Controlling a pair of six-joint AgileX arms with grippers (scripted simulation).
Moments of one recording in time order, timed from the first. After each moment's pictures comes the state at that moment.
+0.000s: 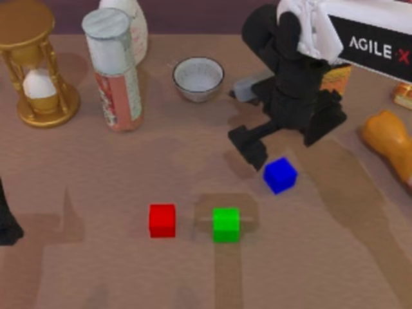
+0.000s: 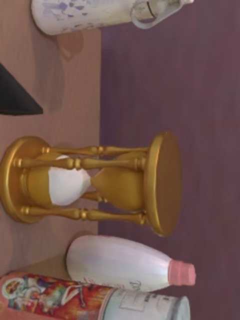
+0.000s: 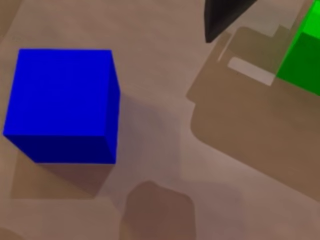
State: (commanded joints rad) left arm 0.02 0.00 0.00 0.00 0.00 0.00; right arm 0.50 2.28 1.88 -1.17 0.00 0.02
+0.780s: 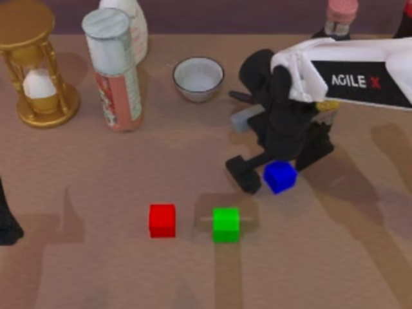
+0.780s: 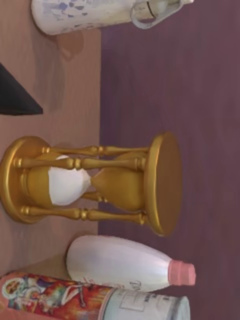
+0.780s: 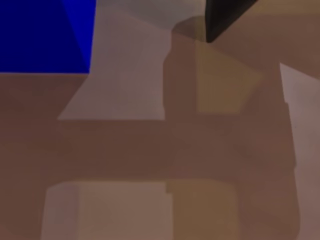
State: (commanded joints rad) left arm 0.02 0.00 0.00 0.00 0.00 0.00; right arm 0.50 2.39 1.70 -0.88 0.01 0.02
